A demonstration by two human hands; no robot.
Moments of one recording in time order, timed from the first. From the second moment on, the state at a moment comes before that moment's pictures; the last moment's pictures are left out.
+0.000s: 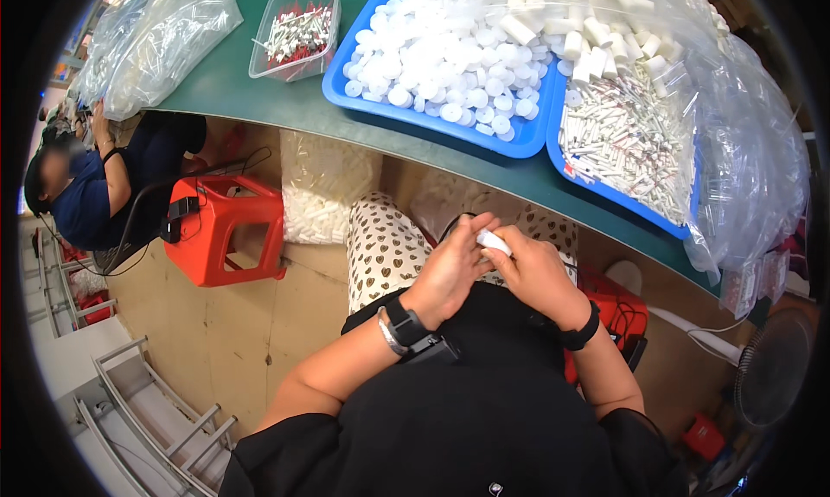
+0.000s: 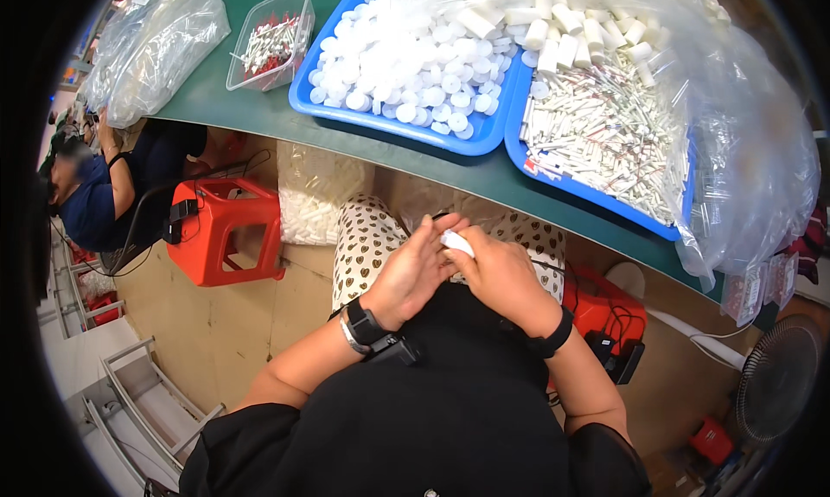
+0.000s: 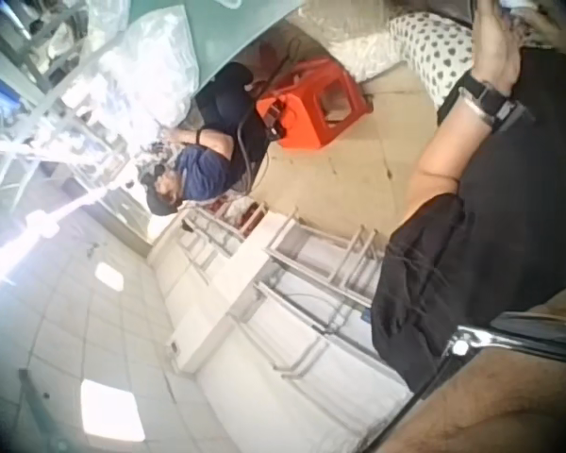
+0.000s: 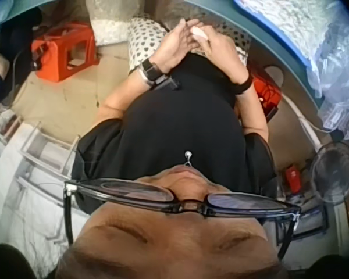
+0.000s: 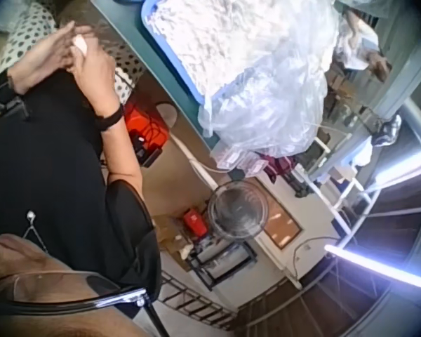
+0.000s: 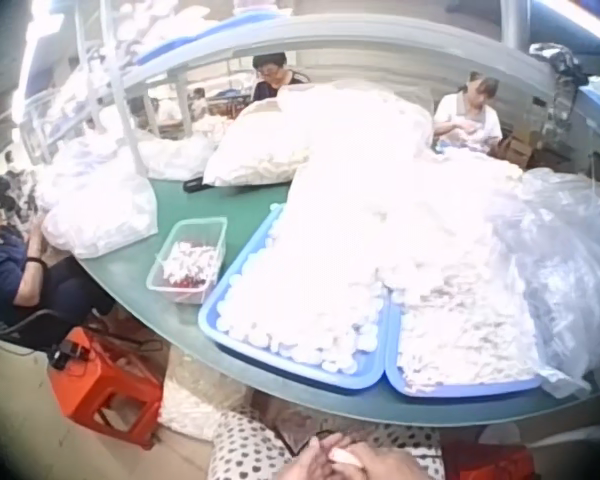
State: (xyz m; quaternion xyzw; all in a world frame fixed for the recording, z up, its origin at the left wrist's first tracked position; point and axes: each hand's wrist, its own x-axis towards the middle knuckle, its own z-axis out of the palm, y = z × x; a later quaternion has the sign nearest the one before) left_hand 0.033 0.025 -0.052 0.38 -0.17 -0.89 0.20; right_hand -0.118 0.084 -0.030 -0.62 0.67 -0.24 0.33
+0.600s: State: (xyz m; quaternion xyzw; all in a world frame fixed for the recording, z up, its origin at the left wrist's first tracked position) left_hand 0.037 -0.054 0.023 0.31 -0.65 -0.63 0.30; right_hand -0.181 0.071 0.041 -0.68 0.65 -0.33 0.00
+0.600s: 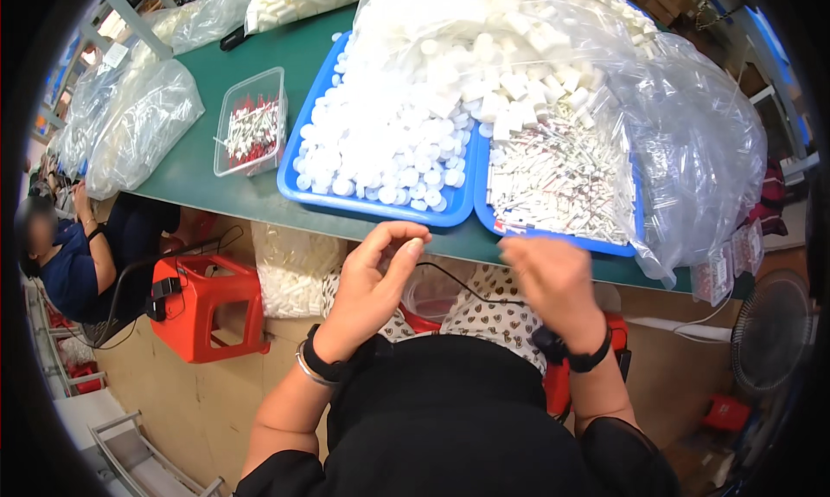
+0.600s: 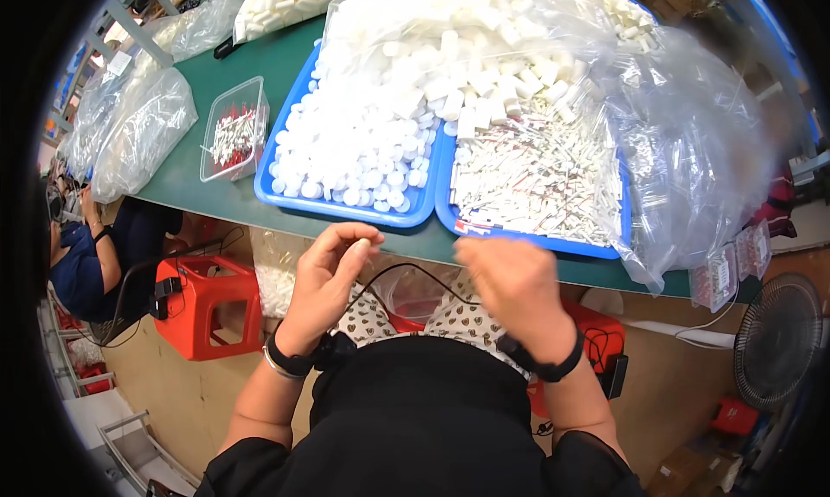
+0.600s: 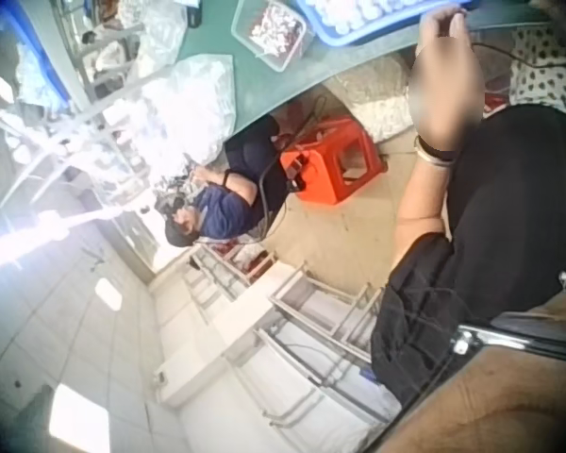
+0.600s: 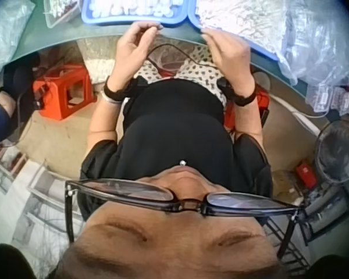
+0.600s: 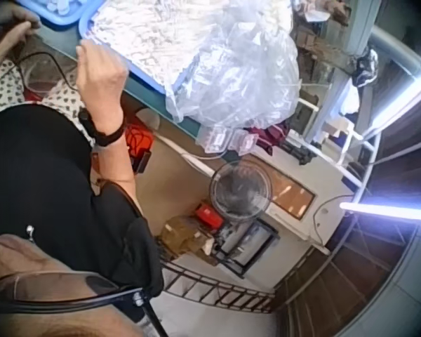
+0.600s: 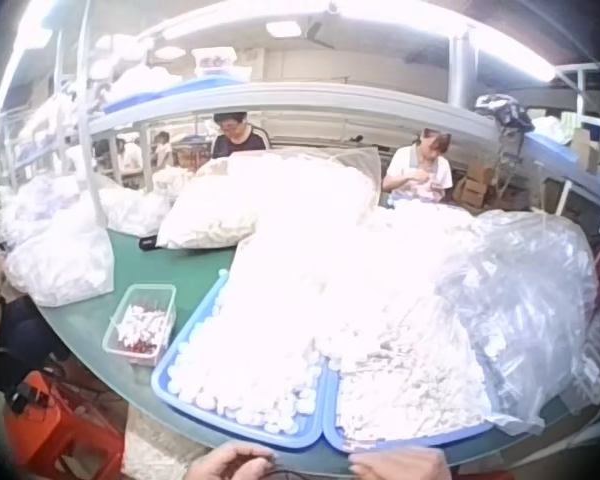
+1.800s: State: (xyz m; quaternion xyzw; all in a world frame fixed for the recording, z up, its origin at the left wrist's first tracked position) left_hand -0.039 -0.112 0.004 0.25 -0.89 -0.20 0.31; right_hand -0.322 -0.011 0.058 -0.64 0.75 -0.14 0.09
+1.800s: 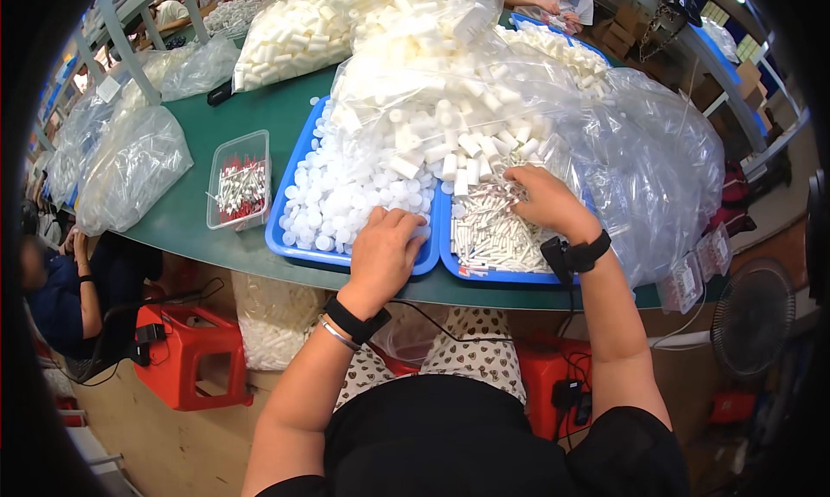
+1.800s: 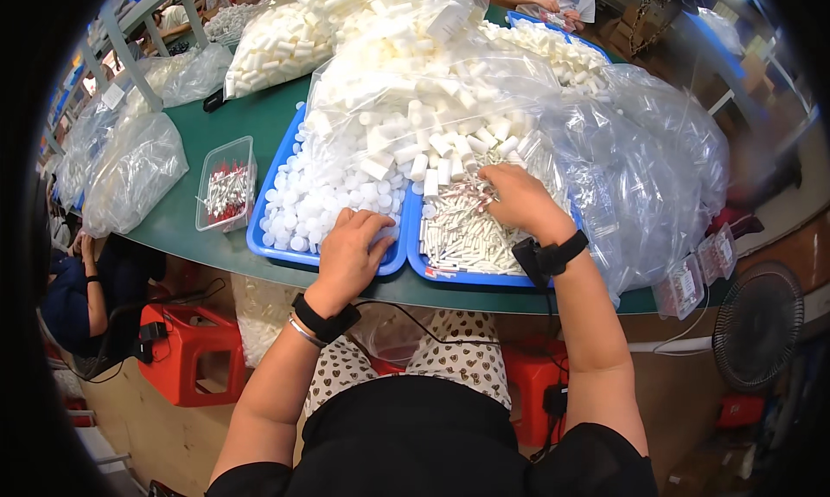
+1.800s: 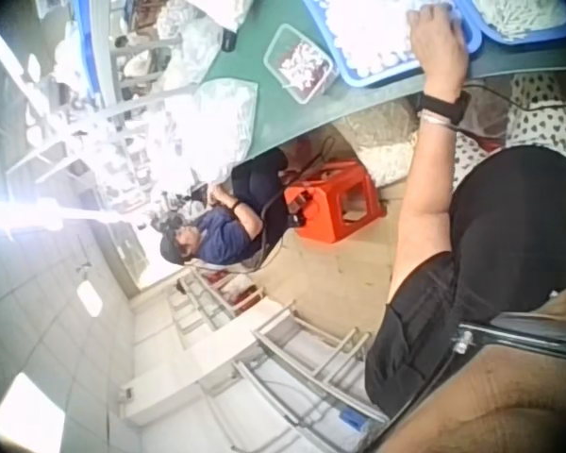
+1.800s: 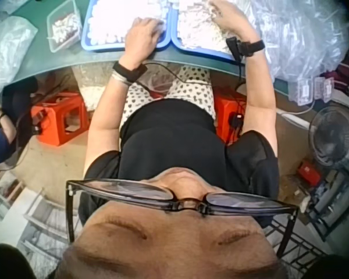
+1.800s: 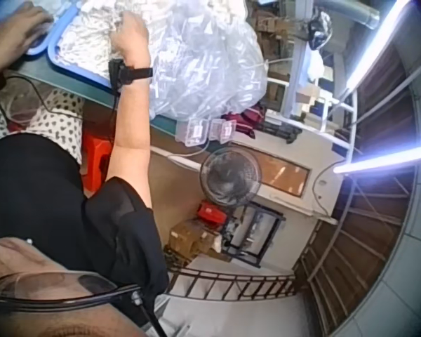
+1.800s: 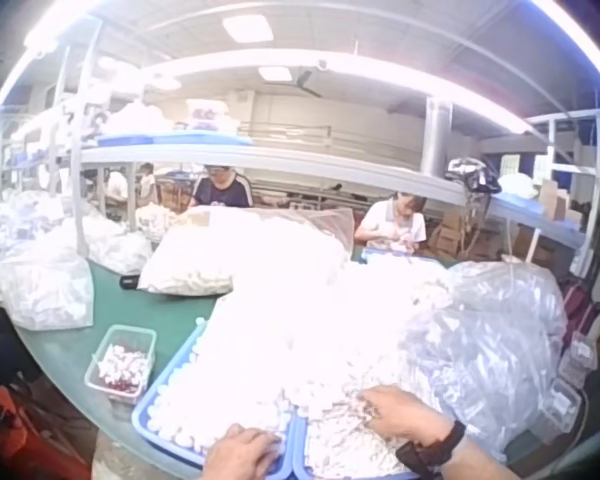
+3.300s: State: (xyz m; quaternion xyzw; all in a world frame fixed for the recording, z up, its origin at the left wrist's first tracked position) left_hand -0.032 -0.110 0.006 0.26 -0.82 -0.35 0.37; right_hand -0.300 0.025 0.105 -0.58 0.78 -0.23 0.07
